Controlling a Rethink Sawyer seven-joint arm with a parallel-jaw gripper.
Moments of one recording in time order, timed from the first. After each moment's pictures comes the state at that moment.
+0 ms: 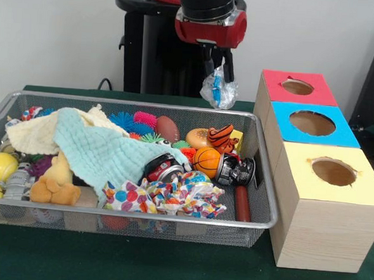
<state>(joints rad) -0.61 -0.87 0.44 1.95 -0.12 0.69 2.11</state>
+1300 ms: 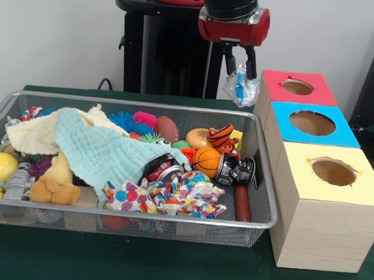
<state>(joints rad) -0.56 -0.87 0.44 1.97 -0.07 0.69 2.11</state>
